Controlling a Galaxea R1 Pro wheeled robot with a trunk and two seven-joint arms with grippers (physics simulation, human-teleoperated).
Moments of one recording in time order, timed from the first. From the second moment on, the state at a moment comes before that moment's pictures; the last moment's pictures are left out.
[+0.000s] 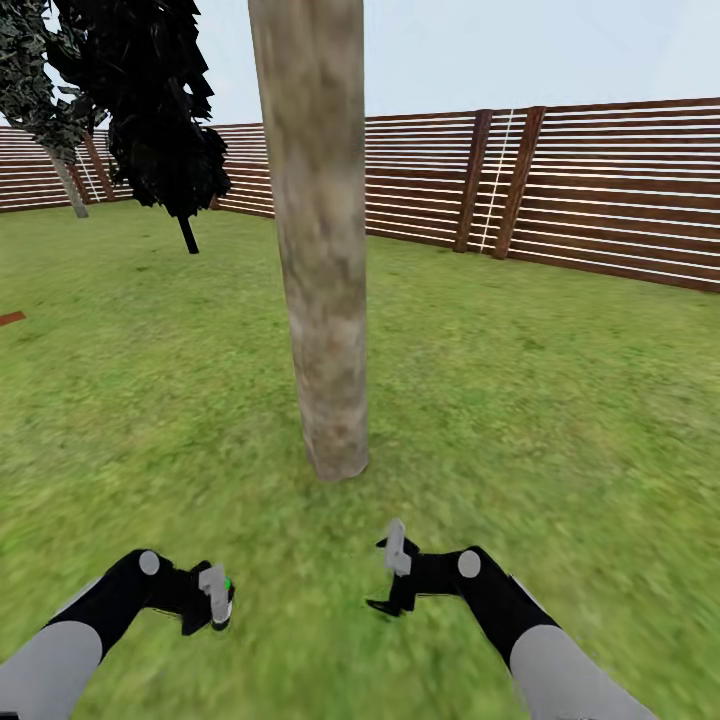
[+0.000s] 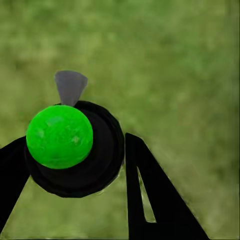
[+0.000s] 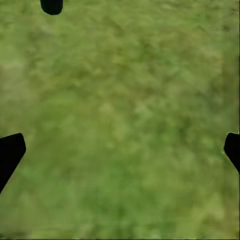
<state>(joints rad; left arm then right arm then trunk) -0.68 0.23 0.00 -0.48 -0.85 -0.12 -0.97 -0.65 0.08 0.07 -0.57 0.78 -0.31 0.83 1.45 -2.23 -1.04</state>
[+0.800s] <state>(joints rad) -0.69 0.11 0.16 -0.25 -0.31 0.34 -0.17 -0.53 -0.10 -0.11 -0.08 0.23 -0.46 -0.24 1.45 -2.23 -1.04</state>
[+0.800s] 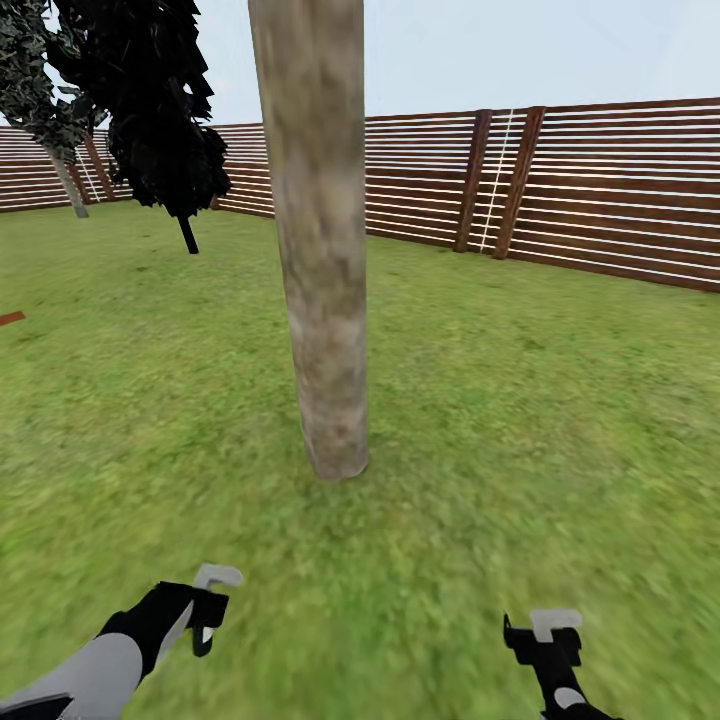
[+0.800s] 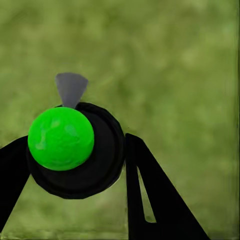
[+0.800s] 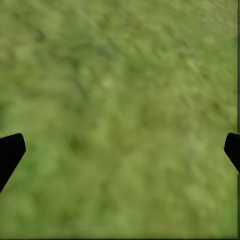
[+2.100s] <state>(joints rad) -0.77 0.02 0.16 -0.46 -0.30 0.57 -0.17 -0.52 -0.10 -0.11 -0.08 0.24 -0.46 -0.24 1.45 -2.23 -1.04</state>
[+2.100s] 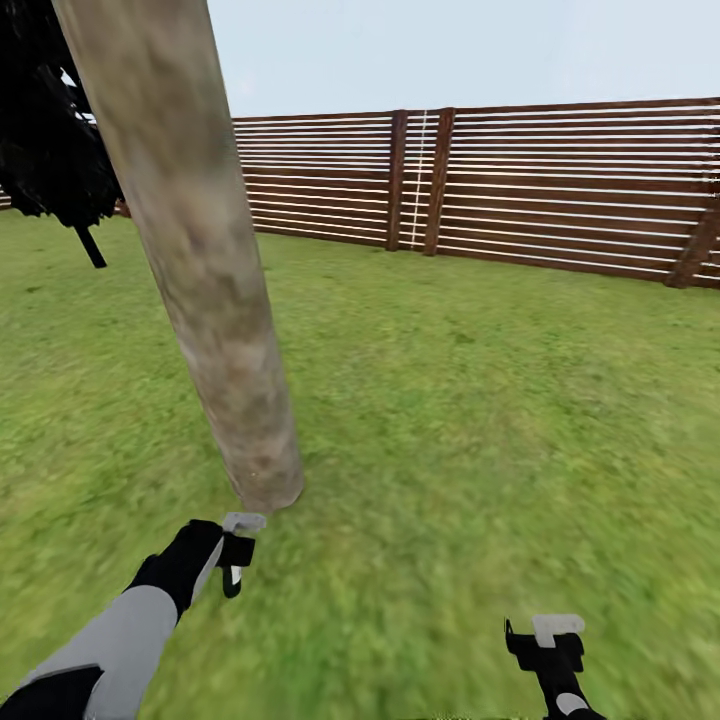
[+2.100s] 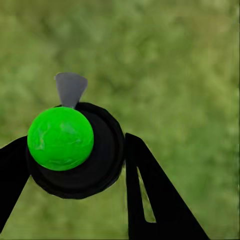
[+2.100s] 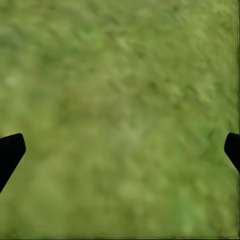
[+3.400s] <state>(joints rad) -0.91 0.09 0.13 -0.74 -0.32 0.85 -0.44 -0.52 -0.10 -0.11 -0.08 0.24 -0.46 -0.24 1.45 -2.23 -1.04</state>
